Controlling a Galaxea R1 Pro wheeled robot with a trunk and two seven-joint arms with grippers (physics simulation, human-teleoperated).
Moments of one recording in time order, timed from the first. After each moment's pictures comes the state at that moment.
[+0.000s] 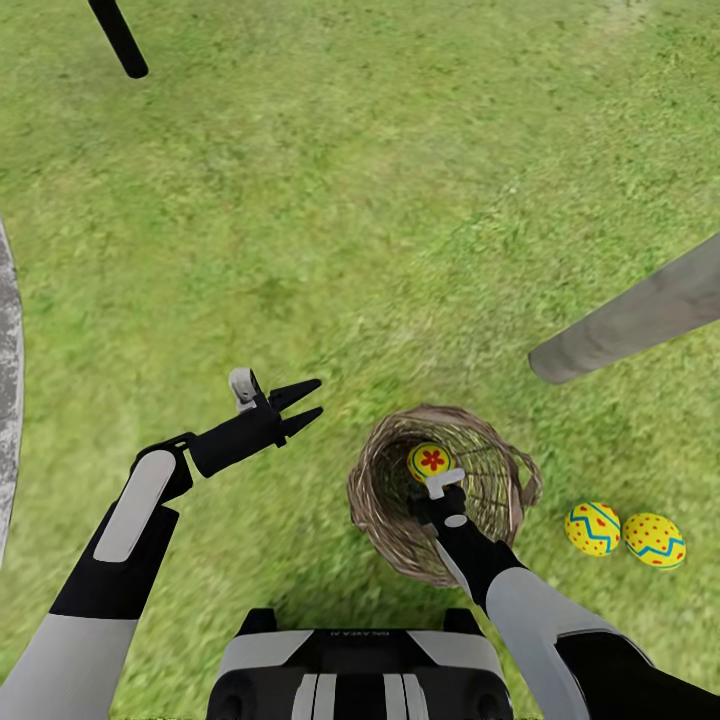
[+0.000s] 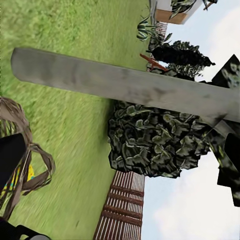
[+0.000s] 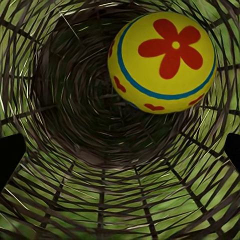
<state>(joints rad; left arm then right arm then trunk) -0.64 0.10 -0.09 -1.46 1.40 0.92 -0.23 -0.85 0.13 0.05 -0.28 0.29 0.01 -0.12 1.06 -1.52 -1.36</state>
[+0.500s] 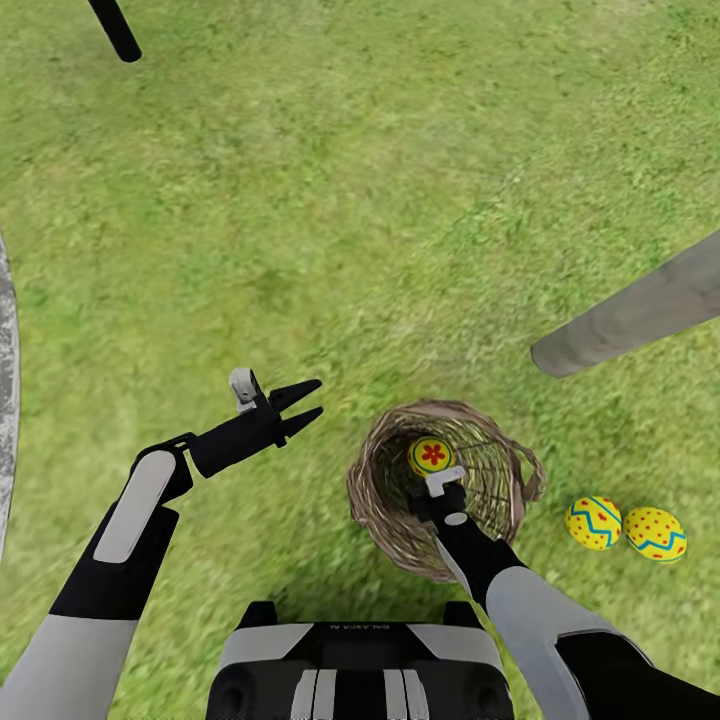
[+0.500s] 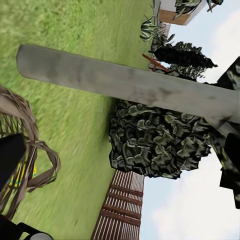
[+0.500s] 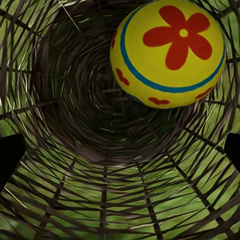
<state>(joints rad) -0.64 0.10 -0.09 -1.47 1.40 0.92 -0.23 -0.85 0.13 0.05 -0.30 0.29 0.01 -0.12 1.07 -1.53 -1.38</state>
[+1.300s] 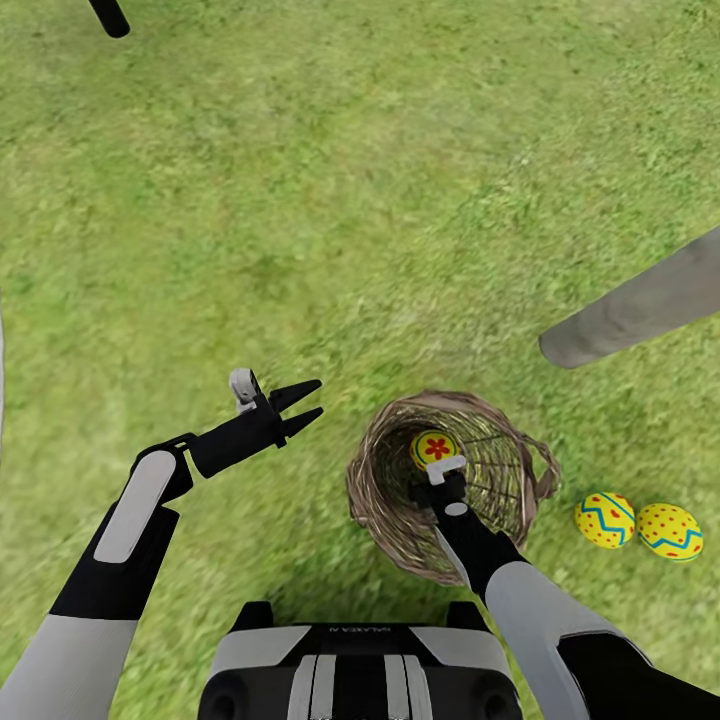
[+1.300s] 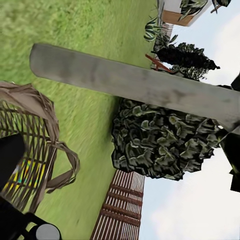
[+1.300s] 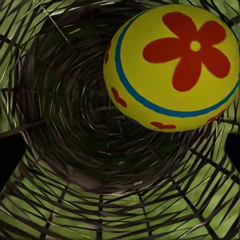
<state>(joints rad) -0.64 0.10 -0.09 -1.46 1.40 0.92 -0.23 -0.85 0.13 0.04 -0.37 0.29 0.02 -0.13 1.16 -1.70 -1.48</state>
